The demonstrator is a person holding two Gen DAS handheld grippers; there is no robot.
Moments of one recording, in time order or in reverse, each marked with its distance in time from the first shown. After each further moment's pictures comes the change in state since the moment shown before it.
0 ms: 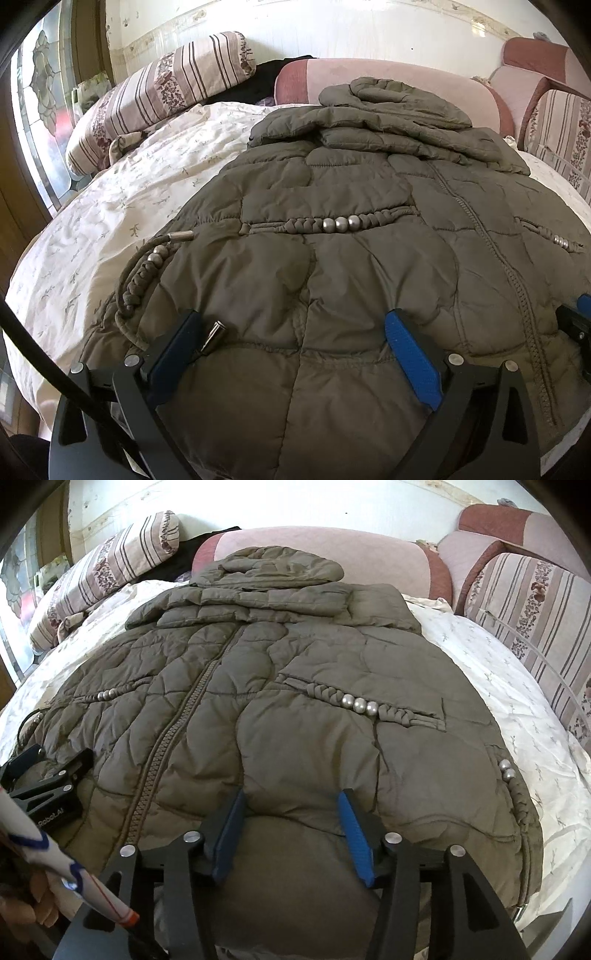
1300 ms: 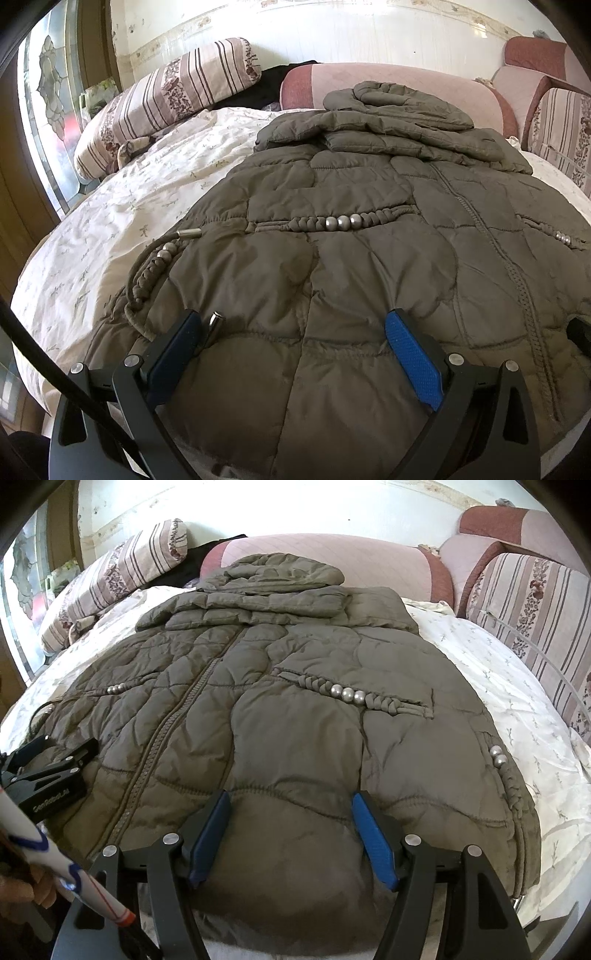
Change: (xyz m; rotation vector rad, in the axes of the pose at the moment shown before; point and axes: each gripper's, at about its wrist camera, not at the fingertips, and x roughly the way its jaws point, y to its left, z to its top) left arm -0.010 -0.003 -0.007 0.003 -0.019 0.028; right arm -0.015 -0.018 -0.016 -0.014 -0.032 0.059
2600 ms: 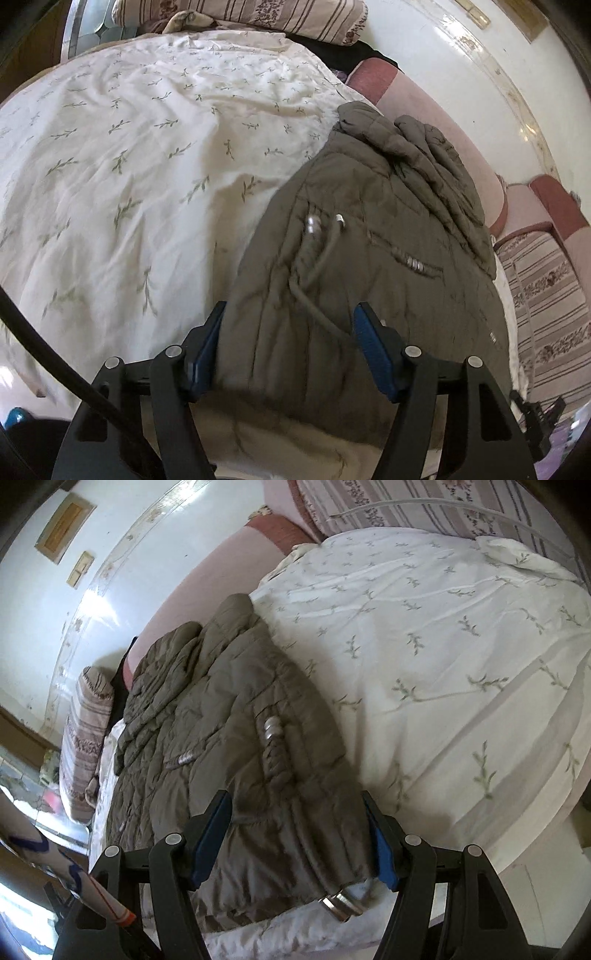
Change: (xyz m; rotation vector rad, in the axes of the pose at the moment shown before) left arm -0.002 0.153 -0.006 -0.504 0.215 -0.326; right arm -0.047 -0.177 -0.028 0.699 -0.008 0.189
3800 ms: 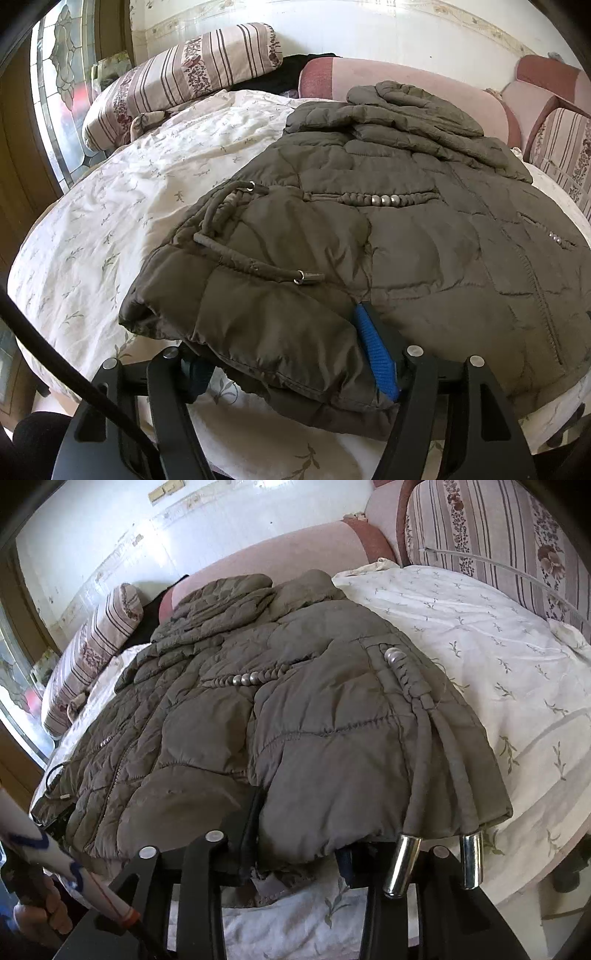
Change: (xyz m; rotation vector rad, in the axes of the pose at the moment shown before) left arm 0.022 -0.081 -0.059 0.433 -0.175 0.299; right arm 0.034 0.068 -0.060 -0.377 -0.039 -0.074
